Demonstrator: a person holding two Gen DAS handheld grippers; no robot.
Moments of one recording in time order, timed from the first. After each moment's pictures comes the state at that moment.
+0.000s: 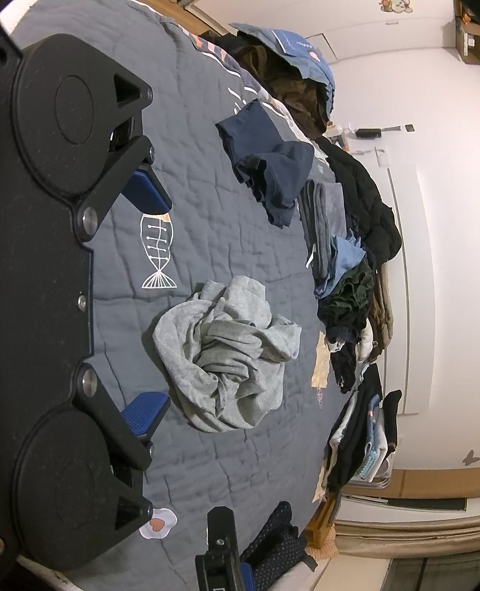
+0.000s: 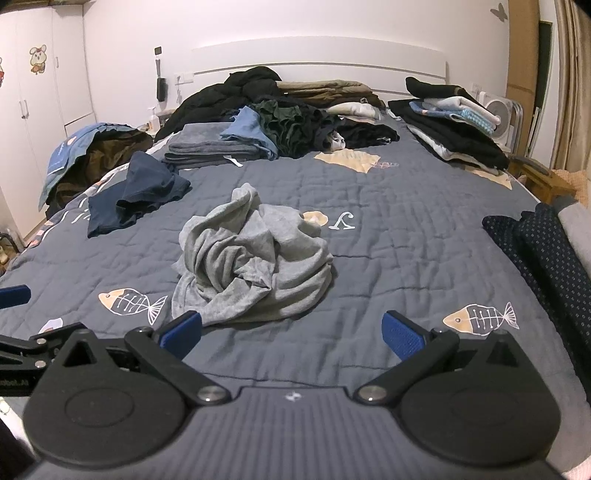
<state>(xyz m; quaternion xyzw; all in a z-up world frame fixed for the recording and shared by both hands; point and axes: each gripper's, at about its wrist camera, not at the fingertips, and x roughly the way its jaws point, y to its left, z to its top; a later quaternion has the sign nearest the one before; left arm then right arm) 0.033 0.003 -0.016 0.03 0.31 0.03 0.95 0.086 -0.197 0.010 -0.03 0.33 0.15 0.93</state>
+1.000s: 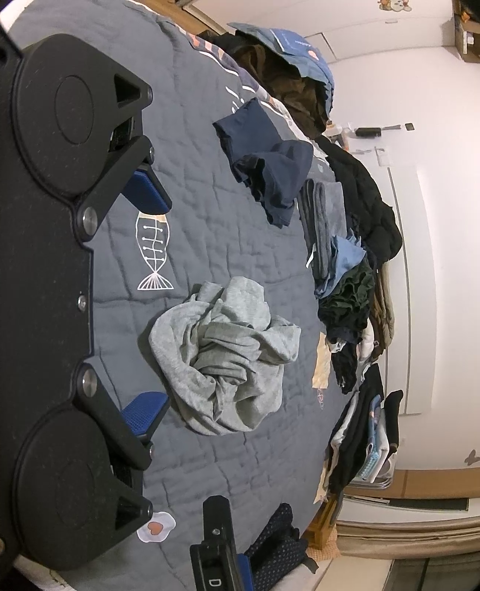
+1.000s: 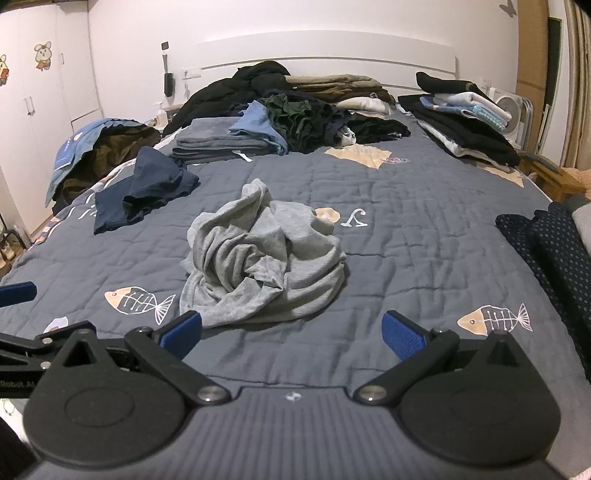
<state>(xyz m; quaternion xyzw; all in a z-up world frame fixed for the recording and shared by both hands) 0.042 0.004 -0.017 0.03 0.31 0.03 0.95 0.097 -0.187 0.006 -0.03 0.34 0.17 0.92</state>
